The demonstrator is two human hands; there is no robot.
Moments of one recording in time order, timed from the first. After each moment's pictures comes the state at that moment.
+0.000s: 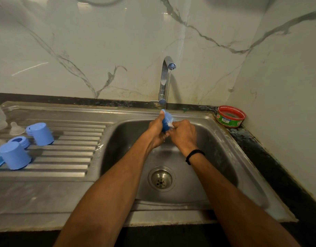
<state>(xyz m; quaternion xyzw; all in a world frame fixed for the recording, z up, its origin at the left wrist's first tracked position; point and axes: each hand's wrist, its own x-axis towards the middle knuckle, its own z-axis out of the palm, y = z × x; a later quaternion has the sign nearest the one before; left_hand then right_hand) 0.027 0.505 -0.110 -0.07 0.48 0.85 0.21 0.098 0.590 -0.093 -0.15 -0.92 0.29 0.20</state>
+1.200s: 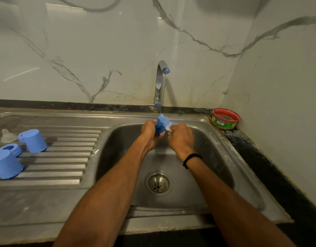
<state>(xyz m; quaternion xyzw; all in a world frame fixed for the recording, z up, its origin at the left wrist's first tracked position) 0.016 0.507 -0.115 -0.09 0.50 0.84 0.17 0.098 0.592 -0.094 -0.17 -0.93 0.25 0.21</state>
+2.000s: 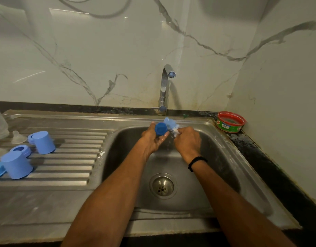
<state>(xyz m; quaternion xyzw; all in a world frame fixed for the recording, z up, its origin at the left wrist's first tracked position) 0.017 0.492 -0.119 -0.15 0.40 0.88 0.21 0.100 0.592 -0.095 -0.21 -0.91 0.29 0.21</state>
